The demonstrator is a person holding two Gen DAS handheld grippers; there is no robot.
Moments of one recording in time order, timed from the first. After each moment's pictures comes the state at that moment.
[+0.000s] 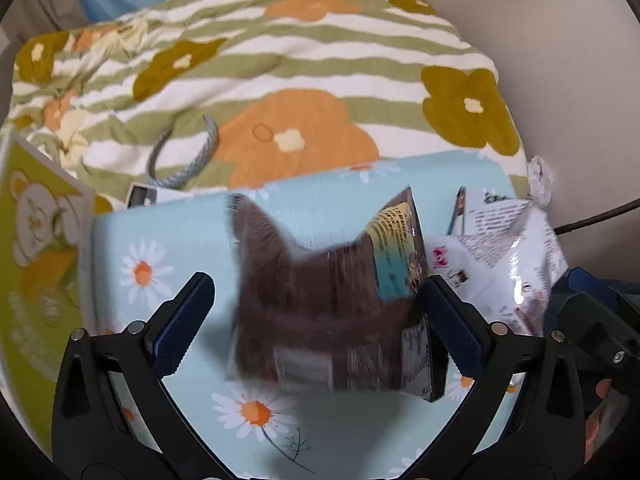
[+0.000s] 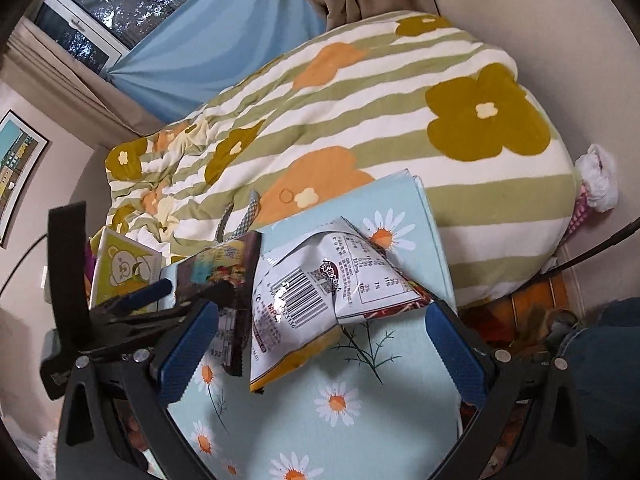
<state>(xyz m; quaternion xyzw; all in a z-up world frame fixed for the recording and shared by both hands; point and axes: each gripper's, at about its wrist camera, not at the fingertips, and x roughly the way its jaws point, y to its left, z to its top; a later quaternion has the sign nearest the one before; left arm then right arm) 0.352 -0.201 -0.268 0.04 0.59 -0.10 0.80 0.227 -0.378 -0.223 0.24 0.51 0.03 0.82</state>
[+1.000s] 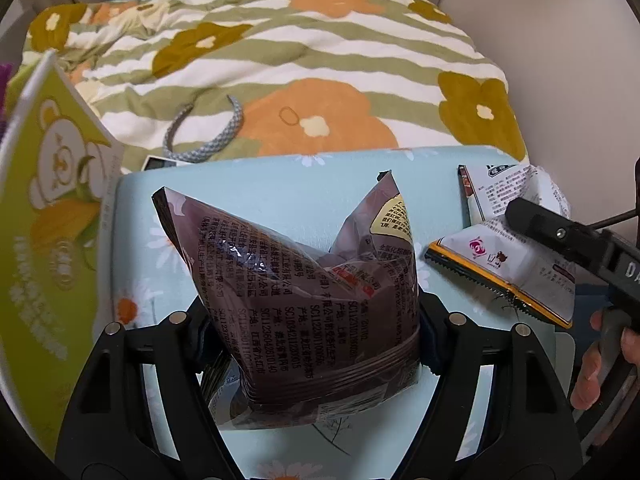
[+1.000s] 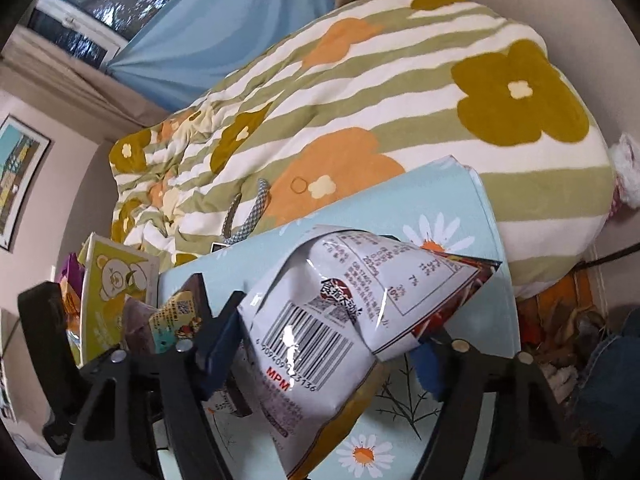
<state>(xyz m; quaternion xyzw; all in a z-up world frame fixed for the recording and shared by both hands) 0.333 -0.153 -0.262 0.00 0.58 -0.09 0.81 0.267 -0.359 -0.250 0.24 0.53 0.05 0.81</state>
